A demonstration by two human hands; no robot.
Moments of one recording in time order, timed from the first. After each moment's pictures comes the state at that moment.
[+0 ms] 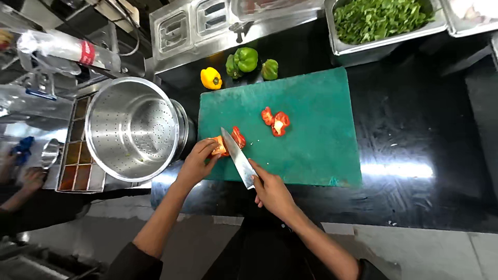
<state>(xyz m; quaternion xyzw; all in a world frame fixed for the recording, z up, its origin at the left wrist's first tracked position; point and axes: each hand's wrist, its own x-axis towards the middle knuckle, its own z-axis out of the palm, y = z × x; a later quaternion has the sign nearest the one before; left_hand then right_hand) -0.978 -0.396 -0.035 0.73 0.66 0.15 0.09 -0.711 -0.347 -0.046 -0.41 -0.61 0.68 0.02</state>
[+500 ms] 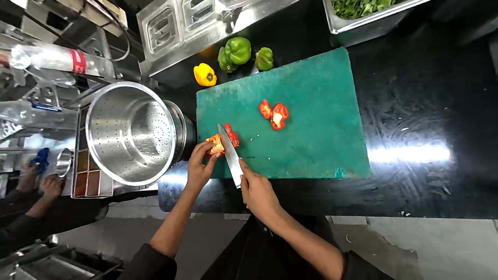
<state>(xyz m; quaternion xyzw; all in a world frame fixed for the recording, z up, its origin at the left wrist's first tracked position) -0.977 -0.413 -0.066 0.62 0.71 0.31 0.13 -0.745 -0.370 -0.032 -0.43 -0.62 0.66 0.03</state>
